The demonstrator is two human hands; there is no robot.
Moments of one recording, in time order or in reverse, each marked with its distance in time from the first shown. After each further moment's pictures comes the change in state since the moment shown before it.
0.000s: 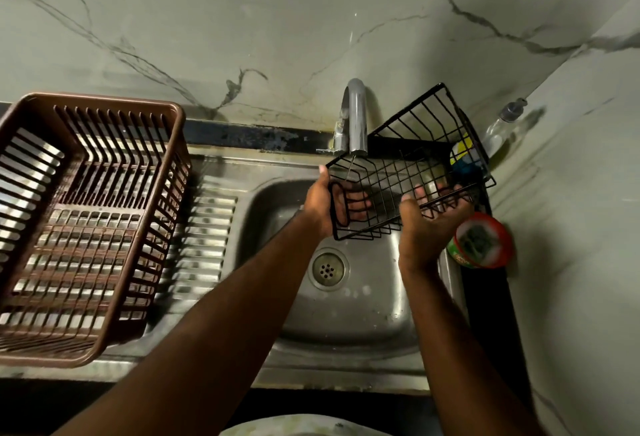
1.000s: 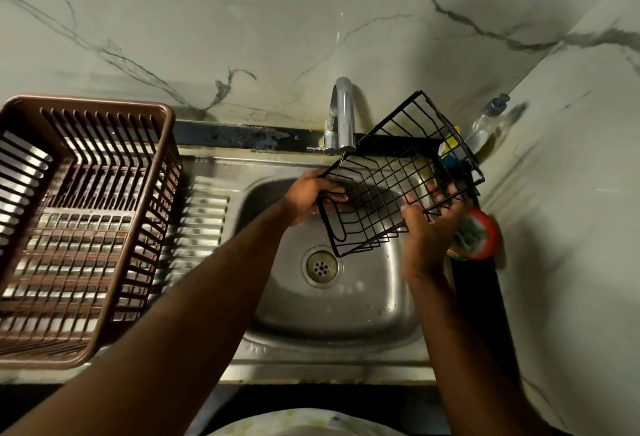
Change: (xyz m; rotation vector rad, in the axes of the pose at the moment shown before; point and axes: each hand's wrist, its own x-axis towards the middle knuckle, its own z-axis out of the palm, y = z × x) left_hand -0.008 0.024 -0.019 0.508 -0.027 0.200; right_hand -0.013 -0.027 -0.025 -0.142 -0.072 0.092
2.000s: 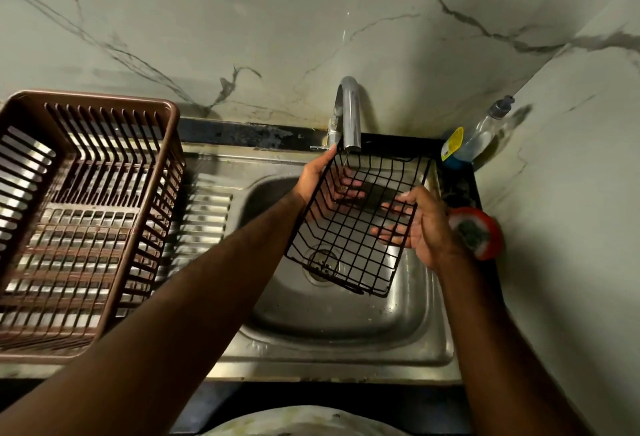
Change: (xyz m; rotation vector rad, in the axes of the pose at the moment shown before) left_hand 0.002 0.015 0.011 -0.302 -0.114 -0.119; right_hand 0.044 0.006 -0.007 0.012 -0.577 0.487
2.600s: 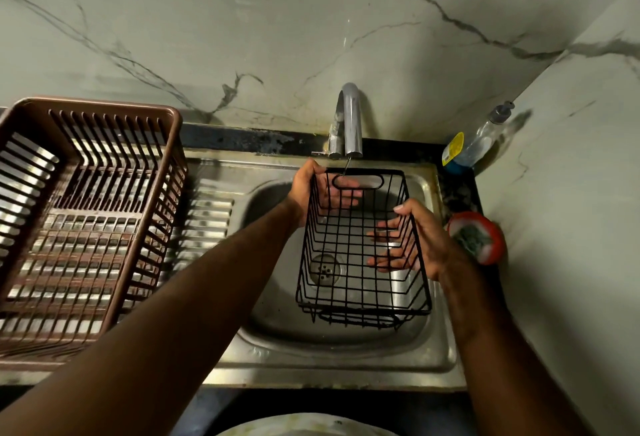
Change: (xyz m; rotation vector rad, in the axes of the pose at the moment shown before) left_hand -0.026 0.006 0.002 0.031 0.047 0.050; right_hand 0.005 0.003 -0.008 -0.035 -0.209 0.357
